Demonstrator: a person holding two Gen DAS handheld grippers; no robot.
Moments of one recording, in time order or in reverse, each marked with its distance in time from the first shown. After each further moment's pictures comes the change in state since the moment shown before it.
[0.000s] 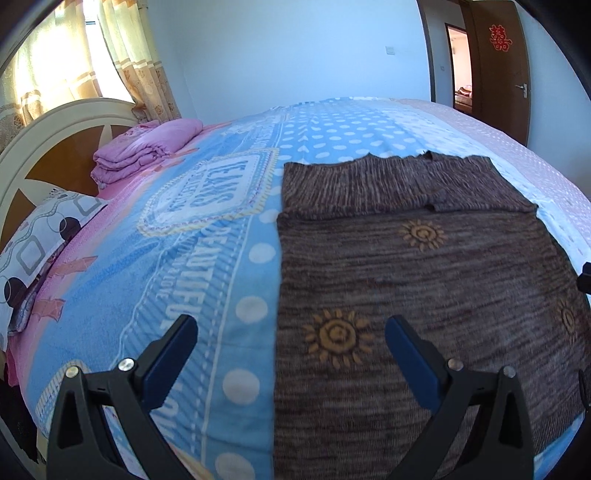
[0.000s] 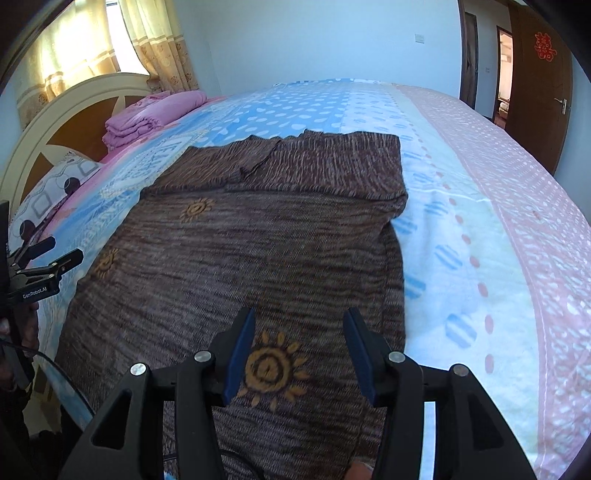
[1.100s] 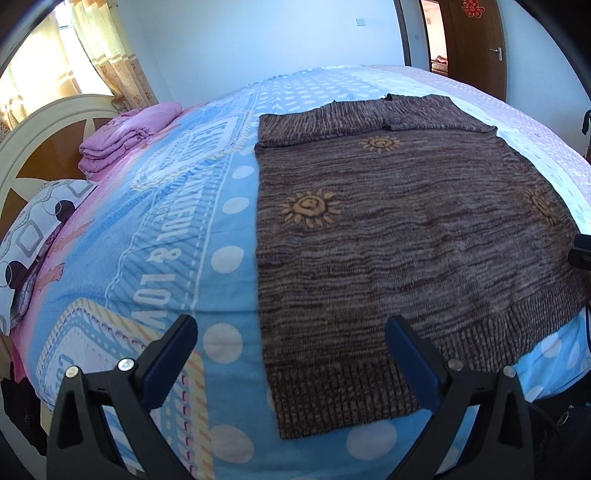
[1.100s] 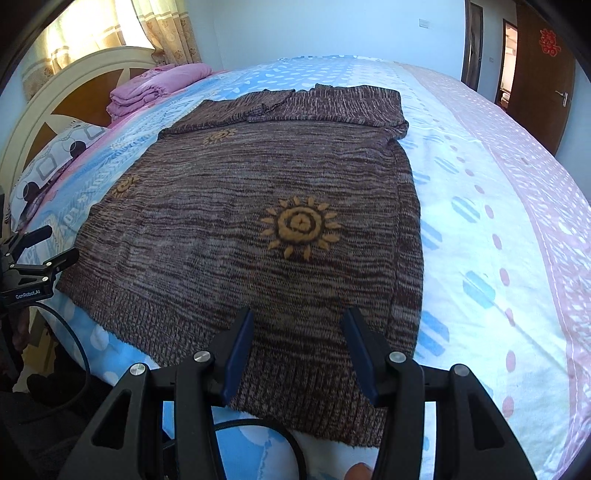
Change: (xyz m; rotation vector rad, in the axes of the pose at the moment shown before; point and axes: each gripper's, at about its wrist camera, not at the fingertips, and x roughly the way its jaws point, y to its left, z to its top) left arm -0.037 -0.009 -0.080 0.103 0.092 -0.037; right arm -0.021 0.024 -0.082 -0.013 0.087 -0.020
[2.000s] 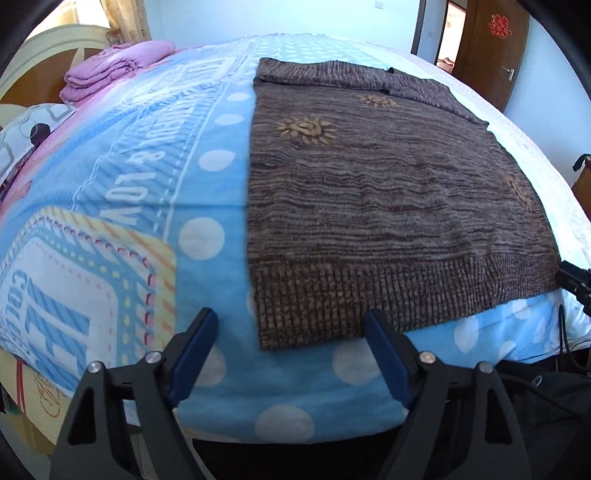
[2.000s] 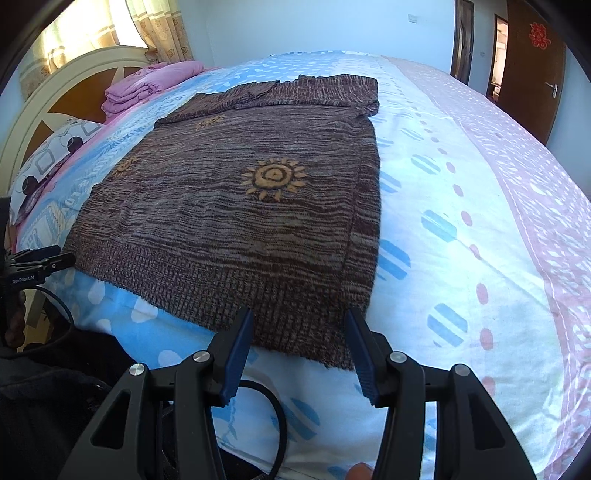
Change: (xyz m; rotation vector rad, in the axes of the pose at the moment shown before) left arm 0.004 0.019 -0.045 -0.158 0.165 -0.191; right arm -0.025 -0.017 -0.044 0.027 0.013 -0.020
